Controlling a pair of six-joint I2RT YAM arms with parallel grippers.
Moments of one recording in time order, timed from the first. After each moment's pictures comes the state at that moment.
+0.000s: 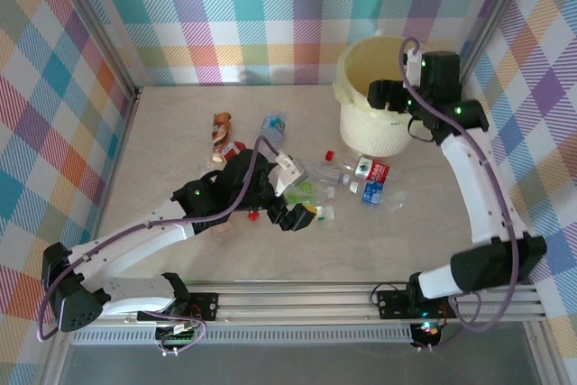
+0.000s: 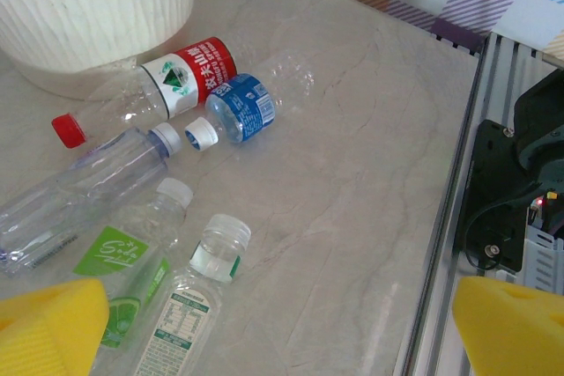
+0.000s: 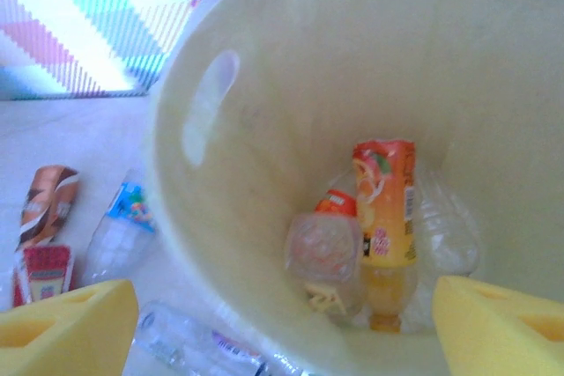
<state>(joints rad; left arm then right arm) -0.91 1.18 1.06 -0.45 0.23 -0.01 0.19 1.39 1.60 -0.77 -0.11 0.17</state>
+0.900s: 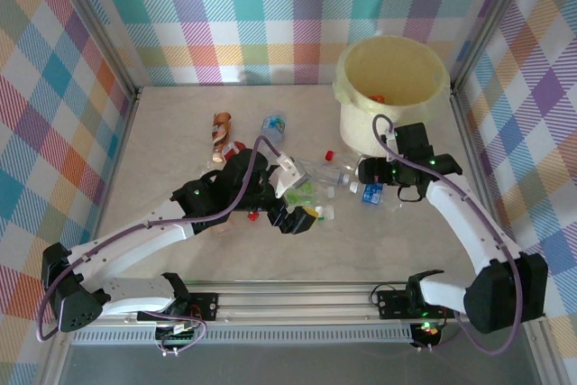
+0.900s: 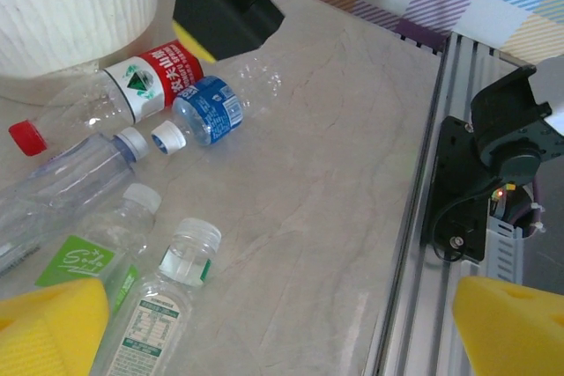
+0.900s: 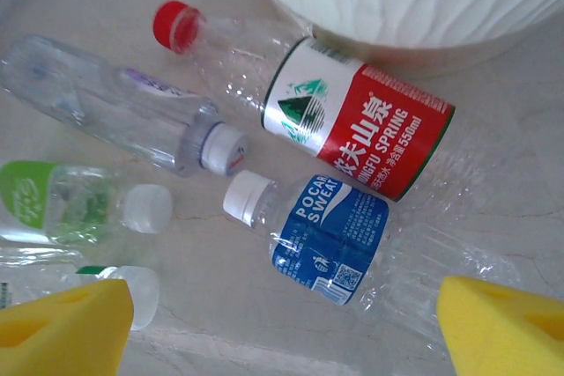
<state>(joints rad) -0.91 1.18 1.06 -0.45 0.31 -0.01 0.25 1.23 1.00 -0.78 -0.09 0.19</state>
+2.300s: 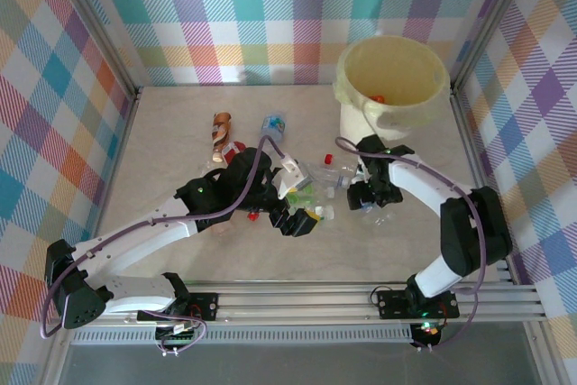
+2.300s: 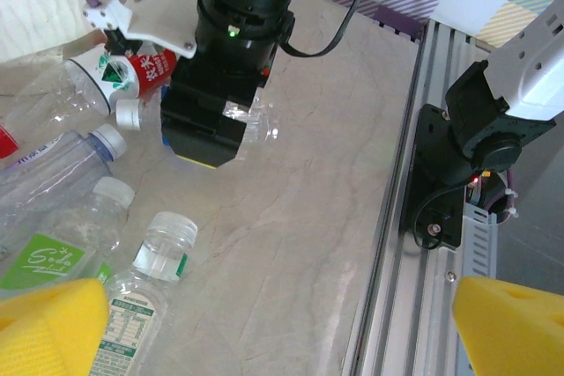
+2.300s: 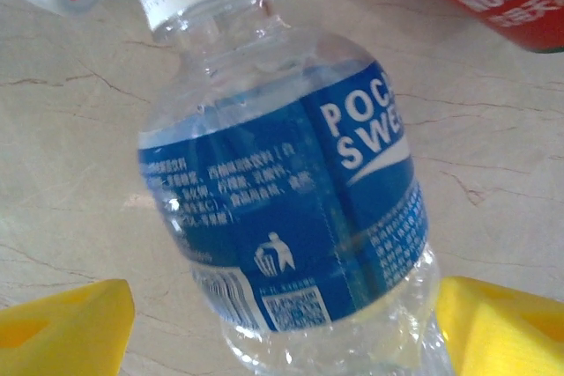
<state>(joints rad) -0.91 1.20 1.08 -0.48 0.35 -0.01 0.40 1.57 1.02 -0.92 0.05 0.20</state>
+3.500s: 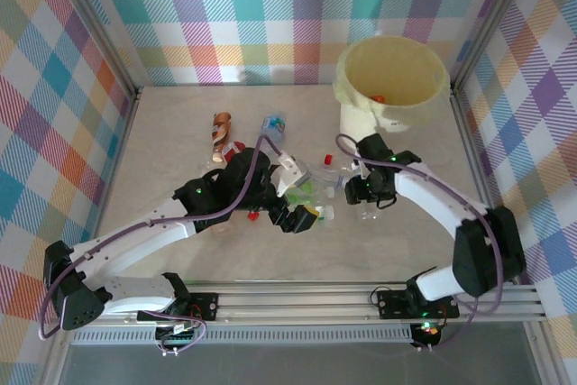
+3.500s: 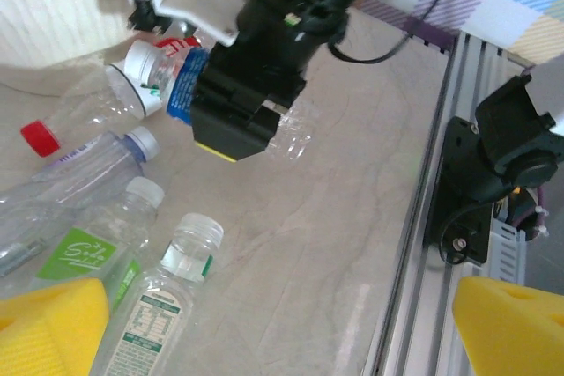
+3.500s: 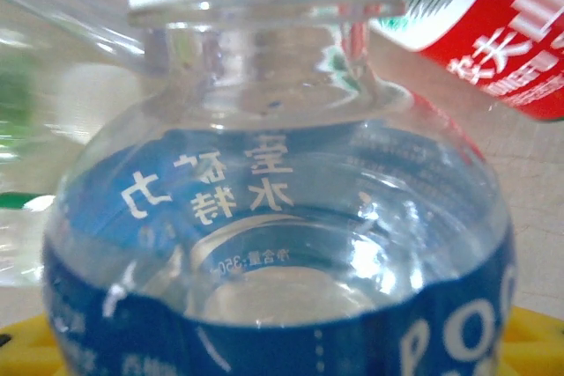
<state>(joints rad) -0.91 1.18 1.07 -0.45 0.27 -0.04 0.44 1.38 0.99 -0.83 -0.01 0.23</state>
